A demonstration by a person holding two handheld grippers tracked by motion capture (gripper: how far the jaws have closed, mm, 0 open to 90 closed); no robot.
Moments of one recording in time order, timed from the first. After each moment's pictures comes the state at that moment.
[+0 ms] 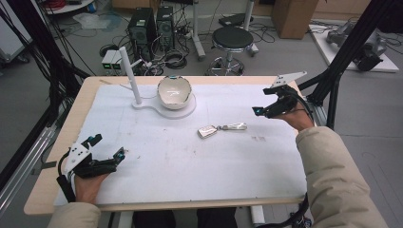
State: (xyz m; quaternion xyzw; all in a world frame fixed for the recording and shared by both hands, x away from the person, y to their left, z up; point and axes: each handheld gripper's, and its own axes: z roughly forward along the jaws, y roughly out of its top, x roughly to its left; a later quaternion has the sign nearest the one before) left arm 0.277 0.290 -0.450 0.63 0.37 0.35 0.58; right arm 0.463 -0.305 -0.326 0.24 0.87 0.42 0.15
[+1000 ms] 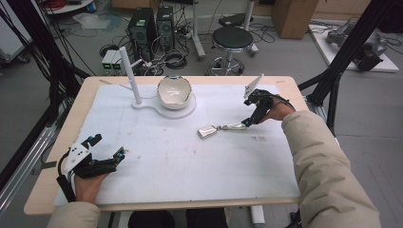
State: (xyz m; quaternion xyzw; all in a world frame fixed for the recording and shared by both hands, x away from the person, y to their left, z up) left arm 0.277 0.291 -0.450 0.63 0.38 0.35 0.58; right arm 0.509 -0.253 -0.373 0.10 0.96 0.24 0.05
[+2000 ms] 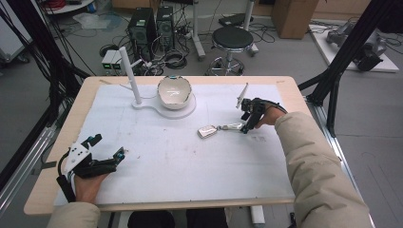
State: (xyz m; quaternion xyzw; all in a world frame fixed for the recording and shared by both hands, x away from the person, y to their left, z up) left arm 0.277 0.291 -0.450 0.63 0.38 0.35 0.58; right arm 0.514 -0.237 -0.404 0.11 0.99 0.13 -0.02
